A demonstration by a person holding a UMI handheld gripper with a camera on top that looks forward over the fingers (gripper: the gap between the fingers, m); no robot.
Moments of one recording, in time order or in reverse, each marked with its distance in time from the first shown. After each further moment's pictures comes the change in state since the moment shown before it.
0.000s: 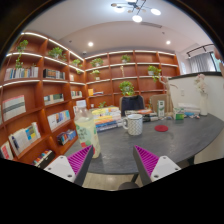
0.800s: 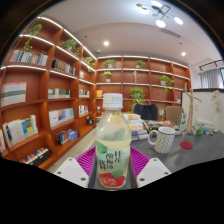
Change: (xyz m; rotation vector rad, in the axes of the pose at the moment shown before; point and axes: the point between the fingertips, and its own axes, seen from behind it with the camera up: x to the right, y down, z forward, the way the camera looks) arm -0.093 -0.012 0.140 0.060 -0.036 -0.148
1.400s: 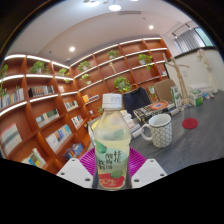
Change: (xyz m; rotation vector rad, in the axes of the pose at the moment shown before) arm 0.053 -0.021 0.049 -0.051 0.040 0.415
